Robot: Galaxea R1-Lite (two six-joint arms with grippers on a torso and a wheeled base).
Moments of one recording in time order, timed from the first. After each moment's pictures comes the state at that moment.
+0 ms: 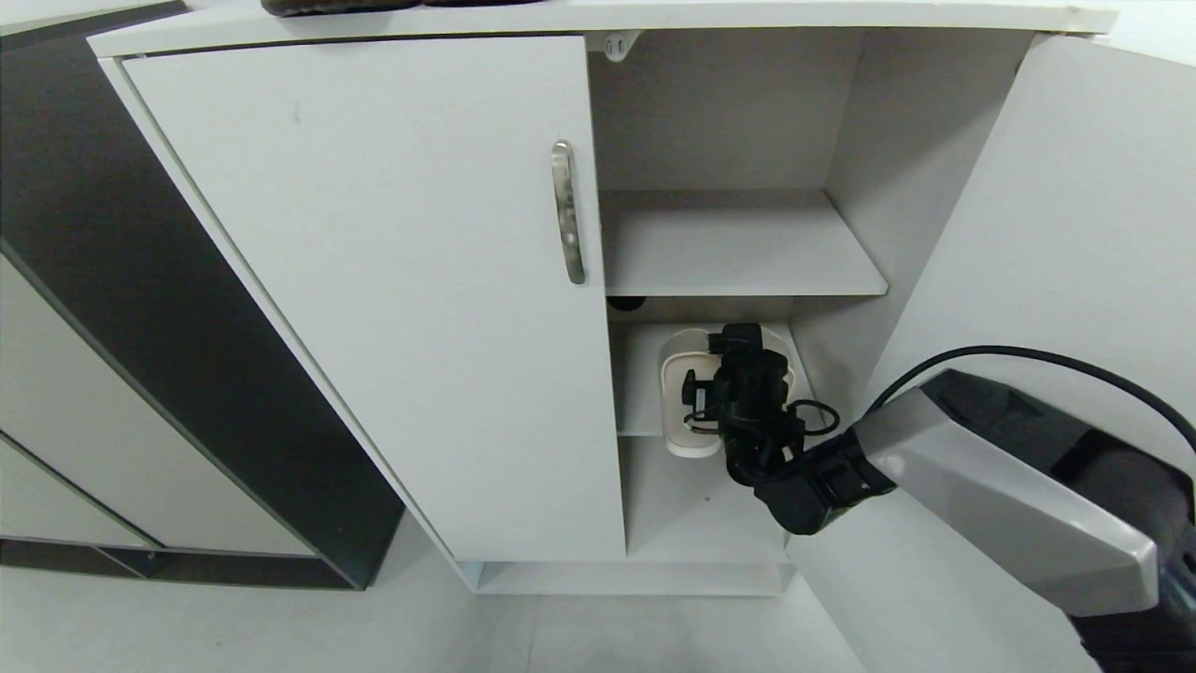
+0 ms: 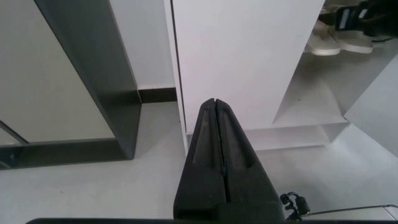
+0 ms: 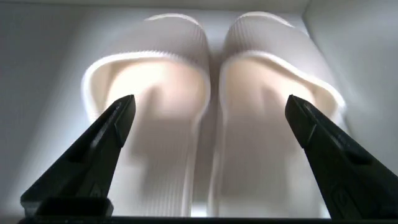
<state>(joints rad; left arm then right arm) 0.00 0.00 0.00 0.00 -0.04 0.03 0.60 2.44 -1.46 -0.91 -0.64 0.05</state>
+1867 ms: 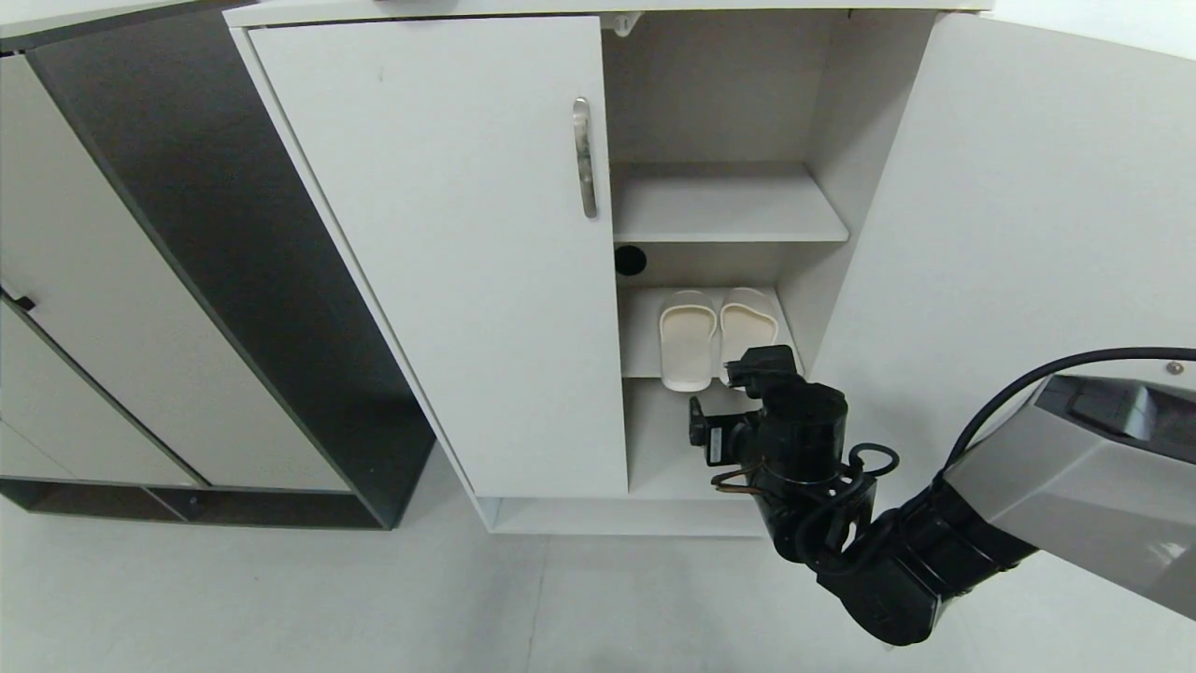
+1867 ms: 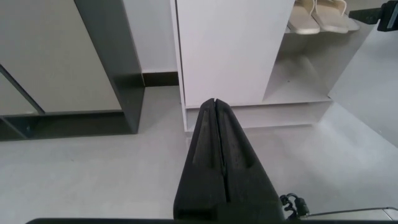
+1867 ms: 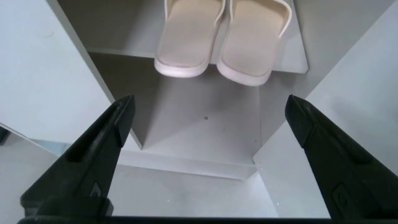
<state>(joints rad) 0.00 0.00 0.00 0.00 -0.04 0.02 0.72 2.17 -0.96 -1.15 -0.64 0.03</state>
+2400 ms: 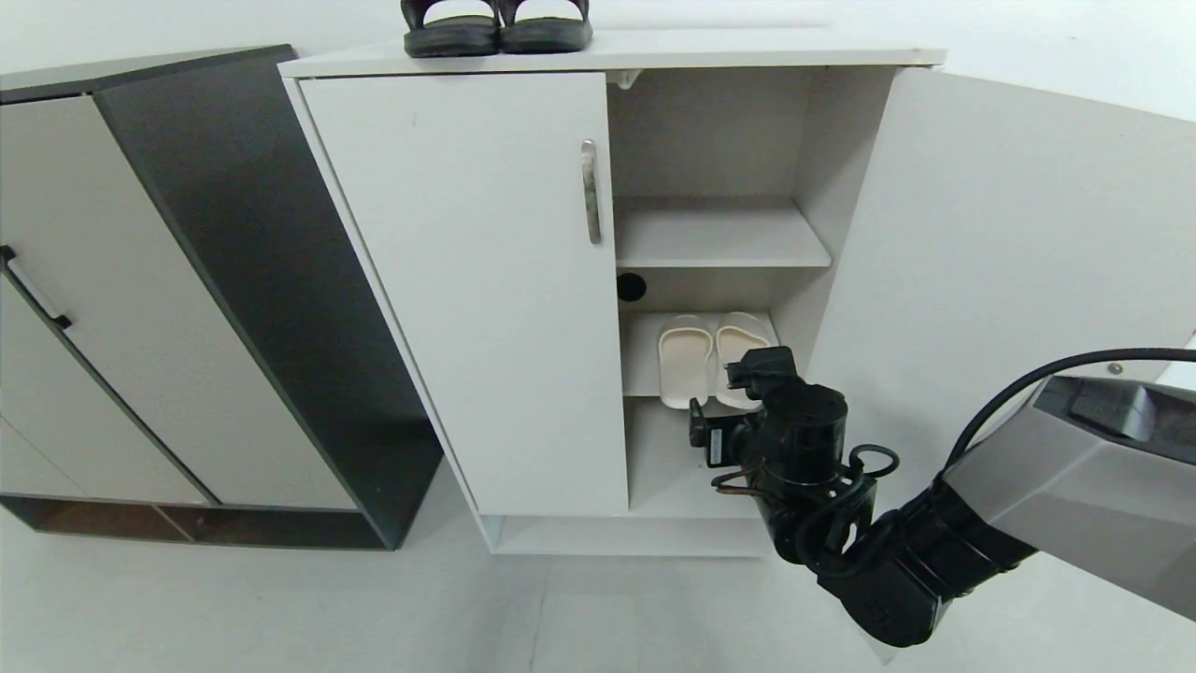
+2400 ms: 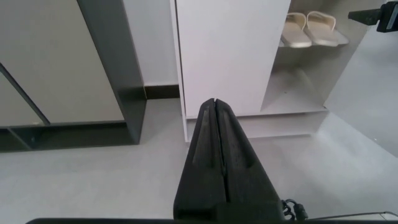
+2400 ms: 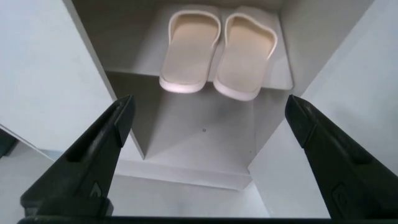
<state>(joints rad) 0.00 0.00 0.00 0.00 -0.04 0.02 0.72 2.17 -0.95 -1.16 -0.64 0.03</state>
